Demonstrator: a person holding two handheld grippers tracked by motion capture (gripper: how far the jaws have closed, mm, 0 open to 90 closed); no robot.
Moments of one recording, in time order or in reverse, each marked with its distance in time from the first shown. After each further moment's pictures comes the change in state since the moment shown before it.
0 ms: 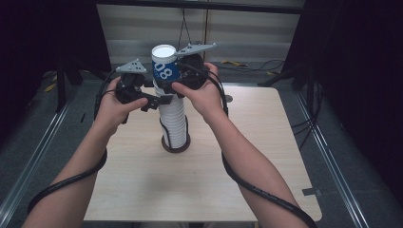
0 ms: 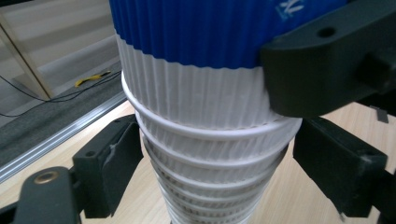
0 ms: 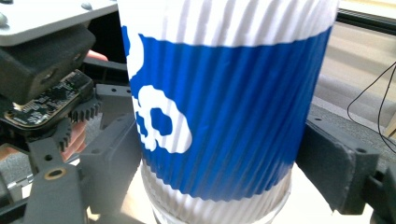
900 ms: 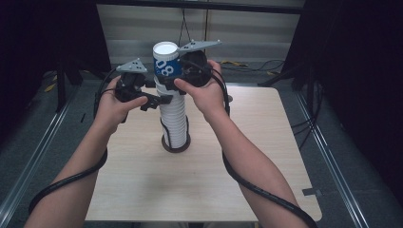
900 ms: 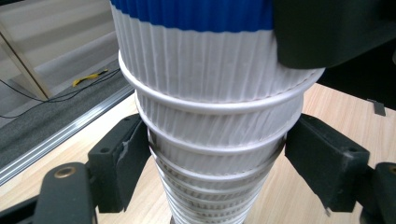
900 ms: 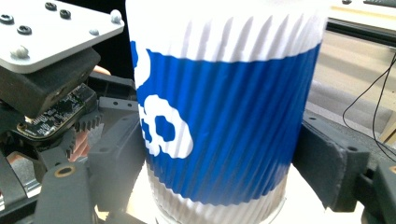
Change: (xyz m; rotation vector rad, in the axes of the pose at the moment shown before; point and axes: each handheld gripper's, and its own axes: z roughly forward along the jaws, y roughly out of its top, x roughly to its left) left arm -0.001 0.004 -0.002 0.019 -0.010 0.017; right arm -0.001 0.007 -0.010 -0.033 -0.012 0.001
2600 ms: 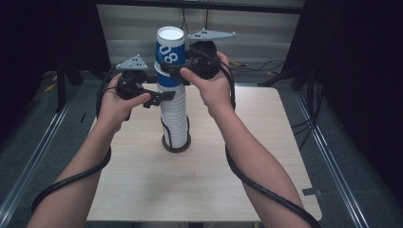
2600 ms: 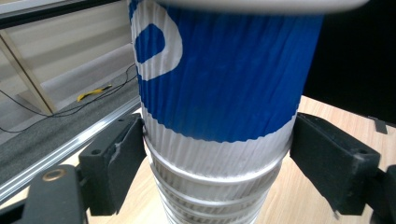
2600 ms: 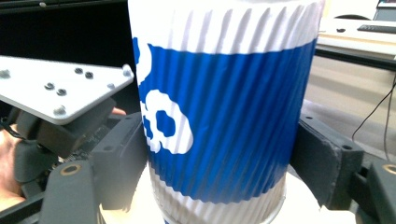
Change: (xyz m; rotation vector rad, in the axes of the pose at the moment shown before) left arm -0.004 0.007 0.001 -0.068 0.016 -0.003; right arm -0.006 0.017 -0.023 -0.124 0.024 0.041
